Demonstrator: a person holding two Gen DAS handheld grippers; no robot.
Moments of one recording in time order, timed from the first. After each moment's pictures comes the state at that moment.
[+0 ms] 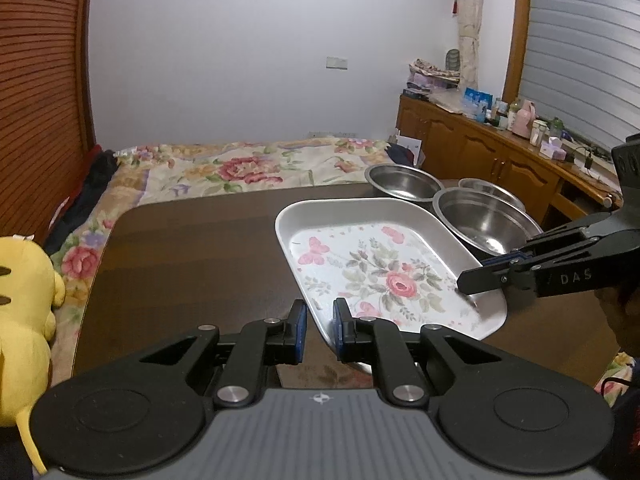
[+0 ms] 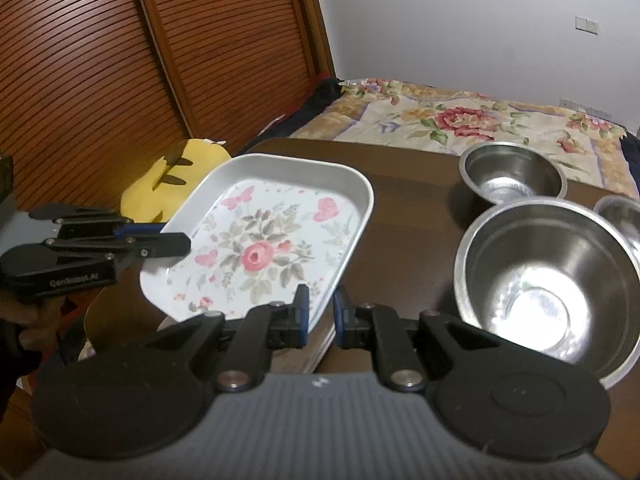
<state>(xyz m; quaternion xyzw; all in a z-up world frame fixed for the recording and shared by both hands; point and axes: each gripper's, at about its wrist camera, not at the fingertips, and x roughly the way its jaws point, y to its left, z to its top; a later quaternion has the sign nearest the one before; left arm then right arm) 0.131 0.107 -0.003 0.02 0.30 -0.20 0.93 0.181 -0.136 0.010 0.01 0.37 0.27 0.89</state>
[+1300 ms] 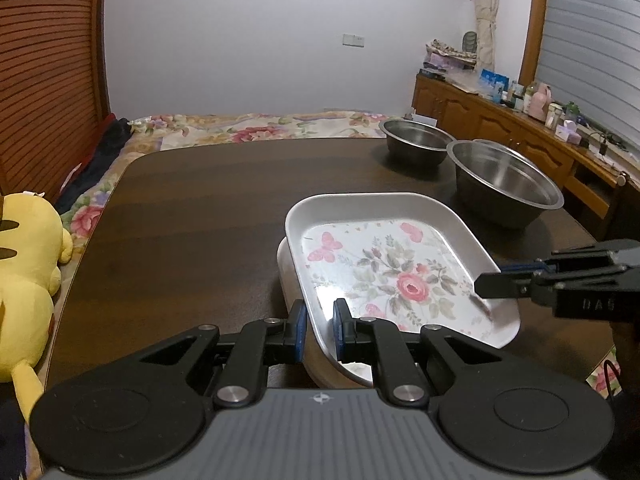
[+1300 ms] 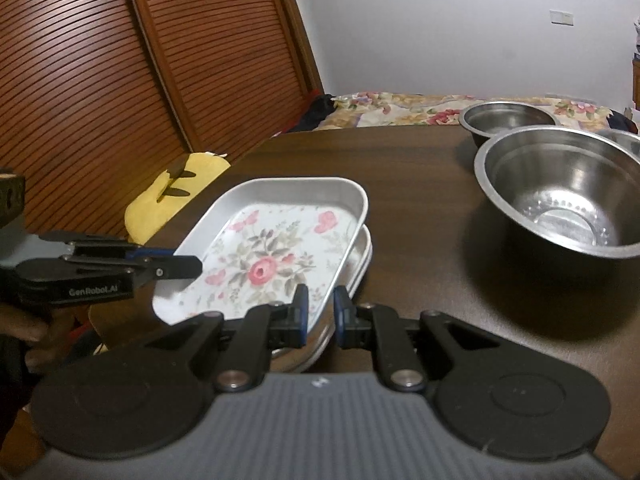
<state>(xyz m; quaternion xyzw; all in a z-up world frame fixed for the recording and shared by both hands) 0.114 0.107 -0.040 0.02 0.33 -0.17 0.93 0.137 -0.133 -0.026 0.05 0.33 0.25 0.91</state>
